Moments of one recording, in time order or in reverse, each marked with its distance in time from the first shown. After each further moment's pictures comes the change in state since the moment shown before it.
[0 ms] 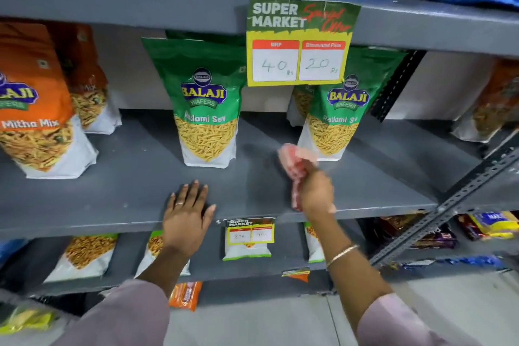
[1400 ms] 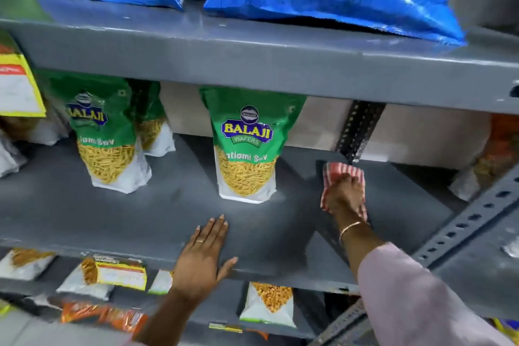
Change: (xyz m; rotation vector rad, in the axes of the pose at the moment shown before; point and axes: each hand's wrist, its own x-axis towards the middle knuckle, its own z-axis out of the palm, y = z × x) left_hand 0.034 0.269 0.072 0.024 0.004 0.071; right_hand 0.283 0.260 -0.083 -0.031 0.203 -0.053
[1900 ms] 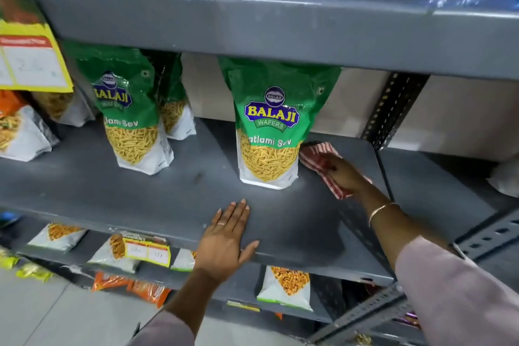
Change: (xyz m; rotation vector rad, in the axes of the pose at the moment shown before) left_hand 0.001 0.002 -0.001 0.039 -0.002 -0.026; right_hand 0.005 -0.044 -0.003 0.231 -0.396 -0.426
